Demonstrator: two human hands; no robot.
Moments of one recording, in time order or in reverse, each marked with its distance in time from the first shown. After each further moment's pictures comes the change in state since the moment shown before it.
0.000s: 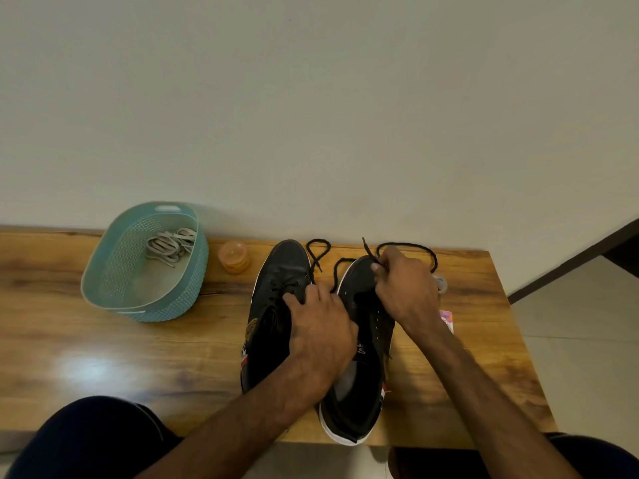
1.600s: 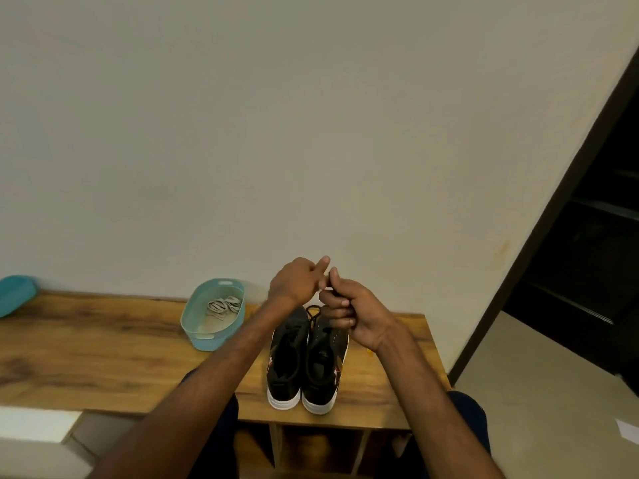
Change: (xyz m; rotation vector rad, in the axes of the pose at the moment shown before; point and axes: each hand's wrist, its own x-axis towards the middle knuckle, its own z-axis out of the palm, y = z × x) left_hand -0.149 -0.061 -0.196 -1.031 0.443 0.035; right_hand -0.157 -0.107 -0.222 1.537 -0.761 -0.134
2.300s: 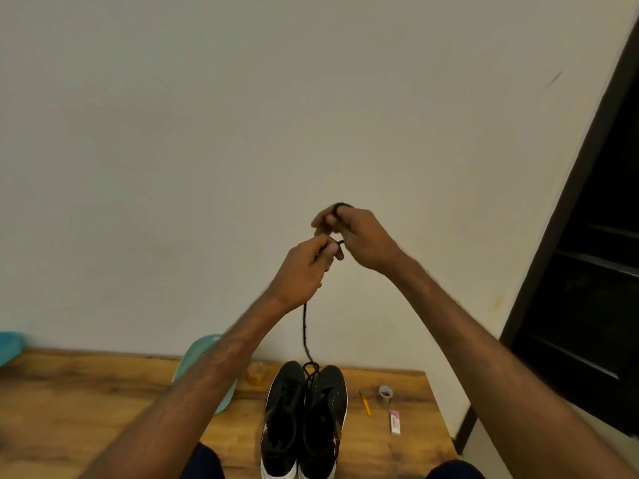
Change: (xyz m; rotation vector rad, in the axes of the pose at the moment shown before) left_hand 0.008 0.096 -0.081 -0.242 0.095 0.472; right_hand 0.040 -0.182 0.043 -1.126 0.127 -0.723
